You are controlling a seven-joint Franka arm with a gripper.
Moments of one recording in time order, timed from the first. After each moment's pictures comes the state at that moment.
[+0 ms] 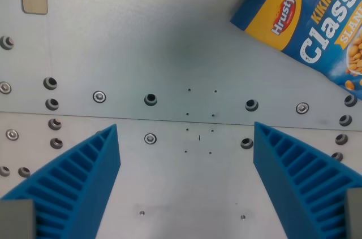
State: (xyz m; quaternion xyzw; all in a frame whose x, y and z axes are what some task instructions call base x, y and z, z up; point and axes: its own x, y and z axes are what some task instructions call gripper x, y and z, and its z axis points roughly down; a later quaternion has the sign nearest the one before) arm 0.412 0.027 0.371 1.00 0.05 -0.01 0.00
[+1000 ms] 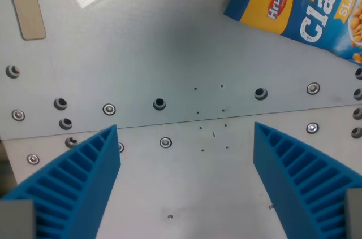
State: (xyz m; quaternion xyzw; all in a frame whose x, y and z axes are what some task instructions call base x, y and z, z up) arm 0.412 0.027 0.371 1.00 -0.04 -0.01 0.00
